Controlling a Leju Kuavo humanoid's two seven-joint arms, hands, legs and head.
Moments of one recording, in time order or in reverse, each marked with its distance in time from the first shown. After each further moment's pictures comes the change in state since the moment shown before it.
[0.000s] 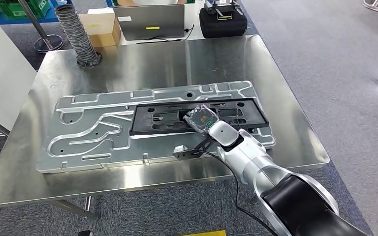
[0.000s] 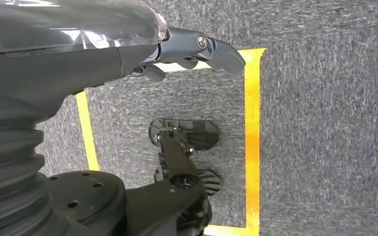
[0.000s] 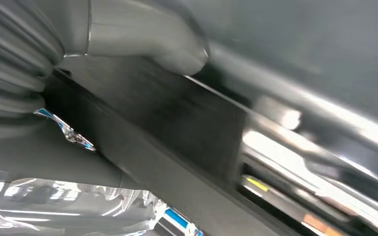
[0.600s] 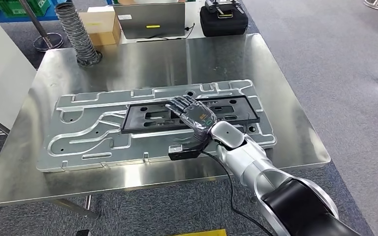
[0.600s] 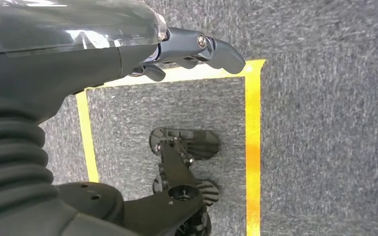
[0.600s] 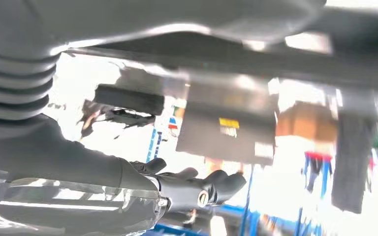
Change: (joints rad) left arm -0.003 -0.004 -0.017 0.000 0.003 0.018 -0.005; right arm 0.034 0.000 -0.075 -0.053 -0.306 -0.245 -0.261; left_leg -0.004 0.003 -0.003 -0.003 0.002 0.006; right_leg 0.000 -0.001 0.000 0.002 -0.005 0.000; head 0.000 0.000
